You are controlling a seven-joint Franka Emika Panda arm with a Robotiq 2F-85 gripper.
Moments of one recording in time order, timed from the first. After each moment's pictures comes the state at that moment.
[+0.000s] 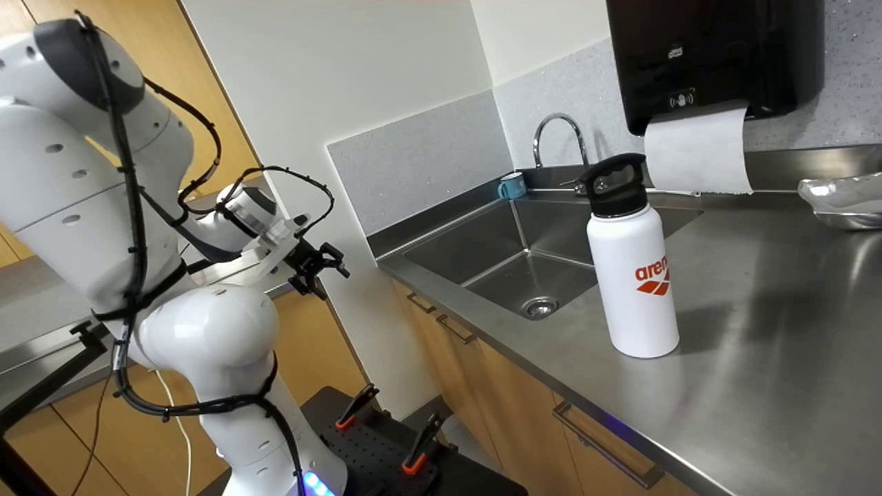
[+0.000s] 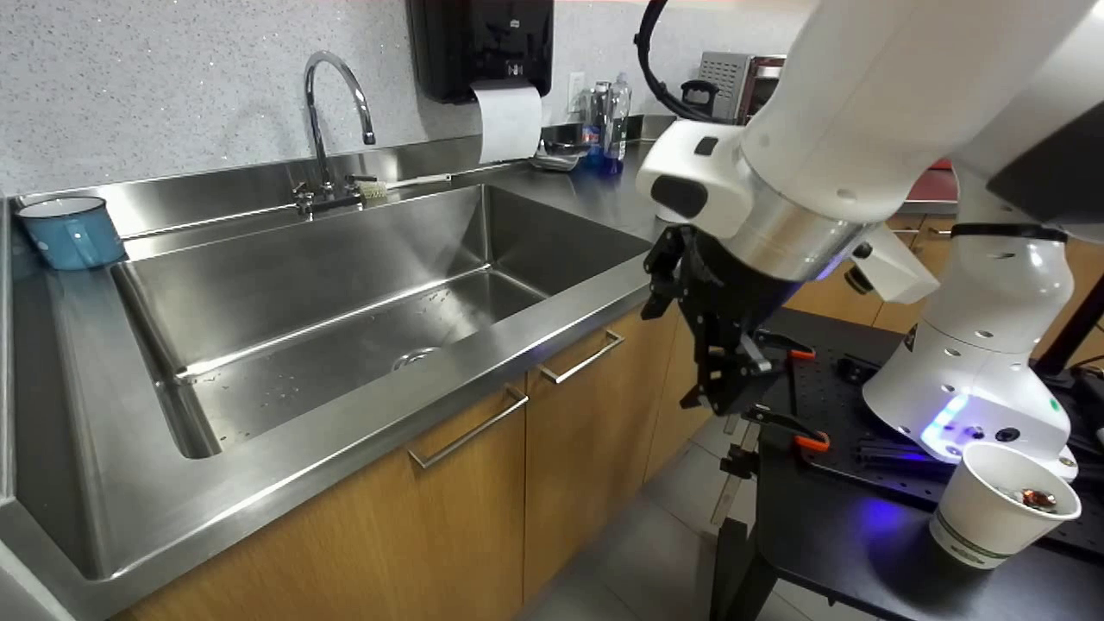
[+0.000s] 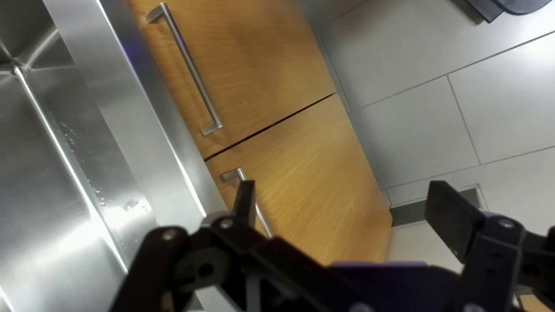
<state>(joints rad) 0.27 -0.16 0.59 -2.52 -0.44 2.28 0.45</state>
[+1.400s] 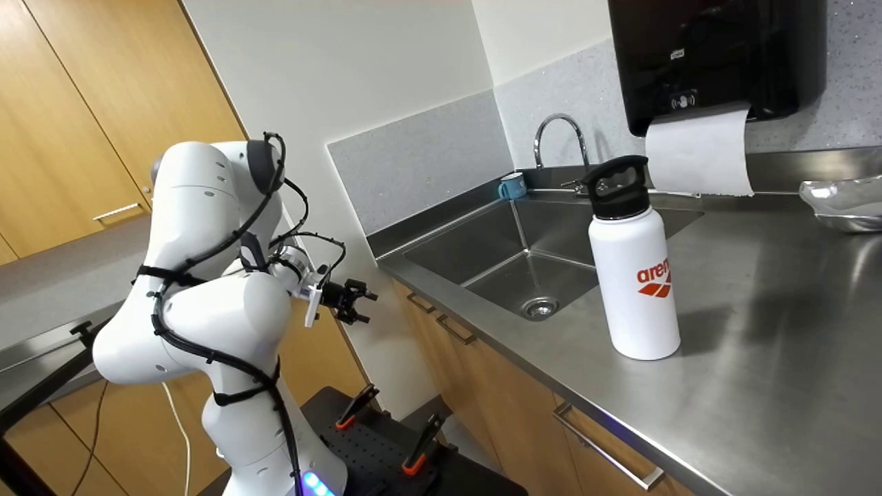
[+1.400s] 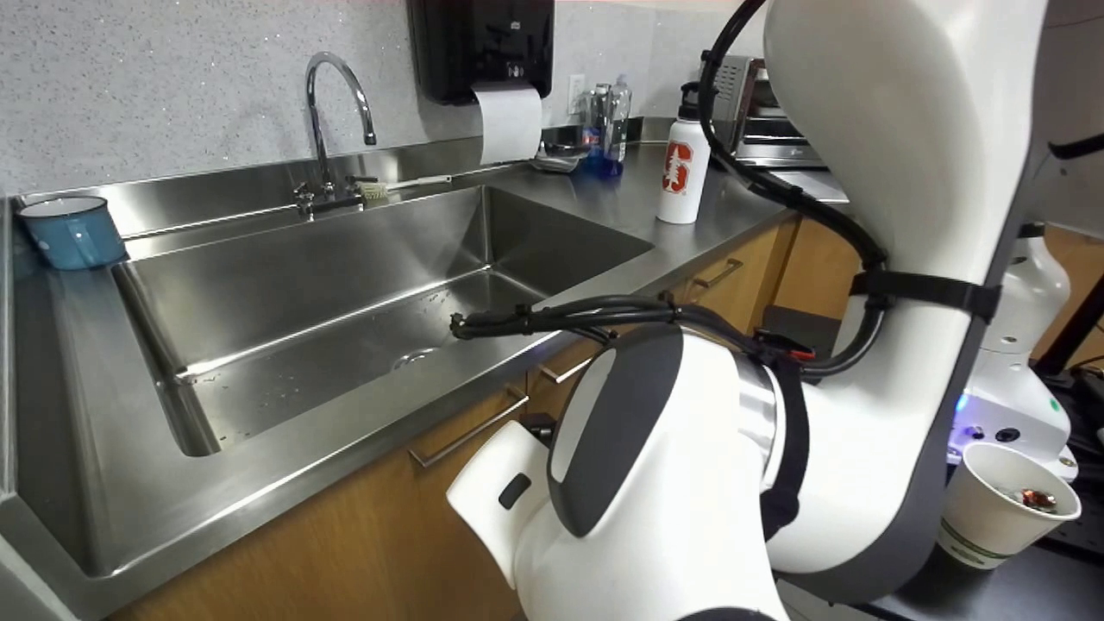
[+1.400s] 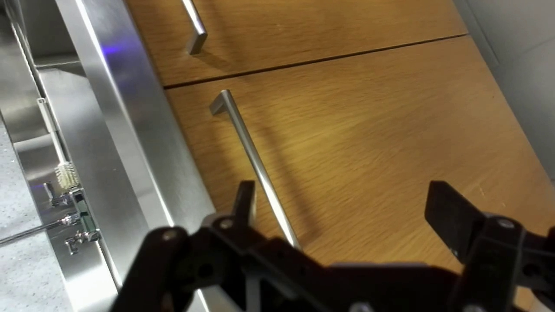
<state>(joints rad) 0.69 0.70 0.30 -1.88 -1.08 1.89 1.12</state>
